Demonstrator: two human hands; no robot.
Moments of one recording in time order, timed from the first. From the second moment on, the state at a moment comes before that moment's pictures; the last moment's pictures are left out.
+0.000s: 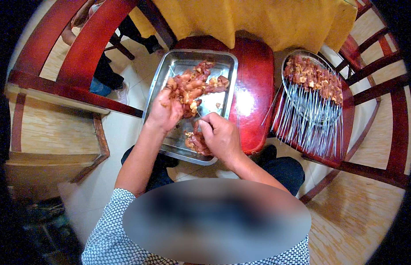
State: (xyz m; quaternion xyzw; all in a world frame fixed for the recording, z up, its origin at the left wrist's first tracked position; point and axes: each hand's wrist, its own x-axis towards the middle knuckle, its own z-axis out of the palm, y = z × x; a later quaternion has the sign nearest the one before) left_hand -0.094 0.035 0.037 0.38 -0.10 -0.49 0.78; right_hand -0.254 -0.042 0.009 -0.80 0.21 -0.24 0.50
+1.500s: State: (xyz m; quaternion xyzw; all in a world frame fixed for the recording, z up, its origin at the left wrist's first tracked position) left_hand -0.090 0.046 0.004 0.43 -0.13 -0.49 0.75; right_hand -0.253 -0.050 0.002 -0.75 0.19 -0.22 0.60
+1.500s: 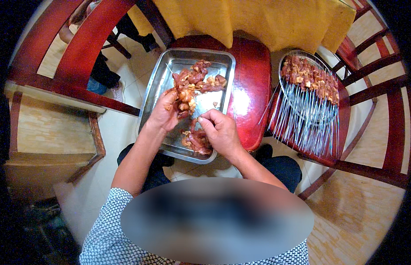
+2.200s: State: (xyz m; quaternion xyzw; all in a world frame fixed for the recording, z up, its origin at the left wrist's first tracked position) left_hand -0.053 0.059 -0.016 0.36 -0.14 -0.45 0.80; right_hand -0.257 -0.050 0.001 -0.66 0.17 -0.15 0.71
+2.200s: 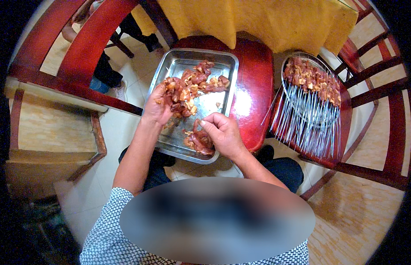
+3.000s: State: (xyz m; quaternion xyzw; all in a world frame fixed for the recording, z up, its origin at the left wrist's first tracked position) left_hand -0.049 0.058 0.003 0.42 -0.13 -0.40 0.80; right_hand -0.257 -0.043 0.009 -0.77 0.18 -0.18 0.58
